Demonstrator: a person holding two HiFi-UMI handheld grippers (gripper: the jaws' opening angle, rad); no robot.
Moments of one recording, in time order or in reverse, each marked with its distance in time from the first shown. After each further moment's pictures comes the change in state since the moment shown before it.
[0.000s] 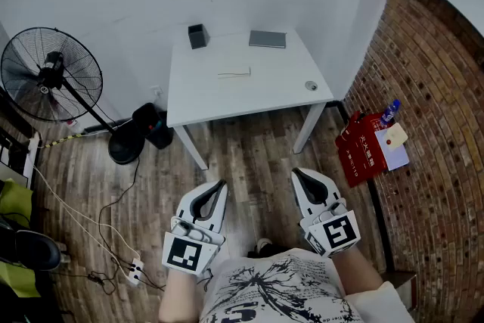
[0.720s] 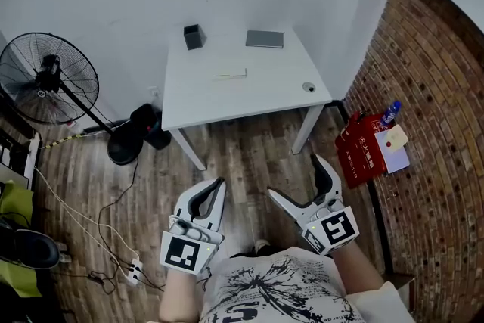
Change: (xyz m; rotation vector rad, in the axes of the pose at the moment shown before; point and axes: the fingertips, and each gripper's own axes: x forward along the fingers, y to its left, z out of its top) left arm 0.040 -0.003 0.005 0.001 0.007 0.007; right arm 0.016 -0.035 0.000 0.048 -0.032 0.021
